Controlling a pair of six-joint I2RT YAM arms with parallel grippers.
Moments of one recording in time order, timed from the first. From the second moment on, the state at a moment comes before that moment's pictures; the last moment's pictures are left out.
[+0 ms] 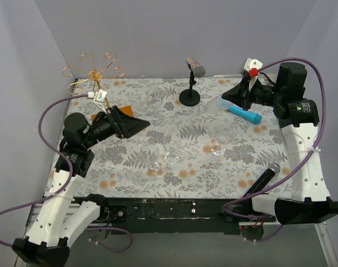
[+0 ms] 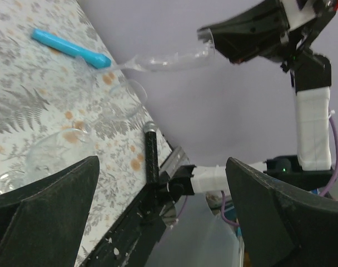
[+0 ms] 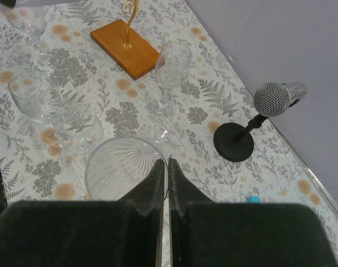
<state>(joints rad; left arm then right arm) -0.20 0.78 0.93 -0.11 0.74 -0.89 0.10 1.23 1.59 -0.78 -0.96 -0.55</state>
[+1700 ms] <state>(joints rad) -0.60 1.22 1.03 0.05 0.44 -0.88 0.01 1.19 1.54 -0.39 -1.37 -0.08</state>
